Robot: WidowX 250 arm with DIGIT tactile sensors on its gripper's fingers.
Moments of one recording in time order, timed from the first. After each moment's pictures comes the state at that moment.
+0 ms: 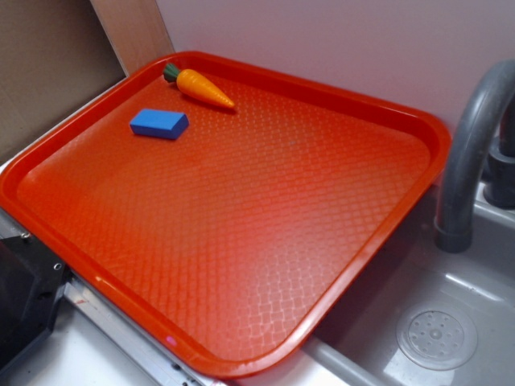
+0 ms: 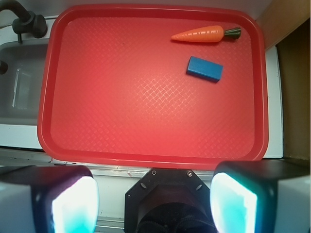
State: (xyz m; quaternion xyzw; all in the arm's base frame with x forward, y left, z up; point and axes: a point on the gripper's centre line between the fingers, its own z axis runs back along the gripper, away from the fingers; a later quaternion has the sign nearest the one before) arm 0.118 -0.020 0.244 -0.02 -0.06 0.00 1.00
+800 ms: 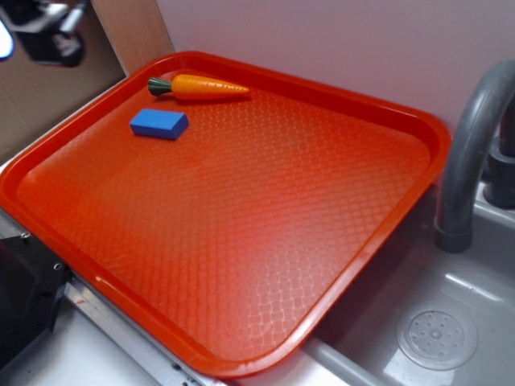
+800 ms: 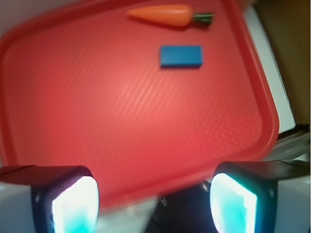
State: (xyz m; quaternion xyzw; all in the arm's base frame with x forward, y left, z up) arm 0.167 -0.010 0.177 0.01 -0.05 0.24 0.97
